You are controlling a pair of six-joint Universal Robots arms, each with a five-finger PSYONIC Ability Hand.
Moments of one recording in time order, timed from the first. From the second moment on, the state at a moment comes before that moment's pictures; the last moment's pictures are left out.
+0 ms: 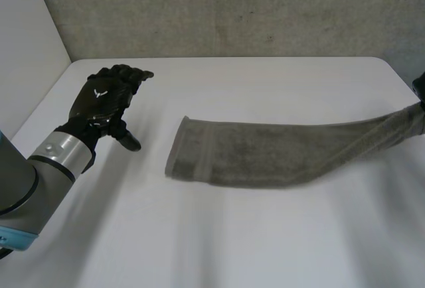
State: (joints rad) left arm 4.47 -1.77 -1.85 3.66 -1.23 3.29; right arm 1.53 -1.13 1.40 -0.14 1.56 2.12; left_hand 0.26 0.26 0.24 0.26 0.22; right_hand 1.31 1.31 1.32 1.34 1.17
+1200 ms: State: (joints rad) left arm 4.41 -1.89 -1.60 3.48 -1.44 3.21; right arm 2.38 -0.59 0.90 -0.17 1.31 2.39; left_hand 0.26 0.26 0.24 0.26 0.21; right_hand 0.82 0.26 0.27 0.27 0.07
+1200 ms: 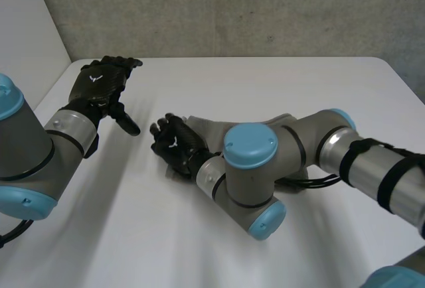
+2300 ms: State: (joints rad) left arm 4.36 -1.91 -1.64 3.48 -1.43 3.22; right arm 1.90 -1.11 1.72 -0.26 1.35 2.66; left_hand 0.26 0.26 0.24 0.26 0.21; right_hand 0.58 0.59 0.58 0.58 0.38
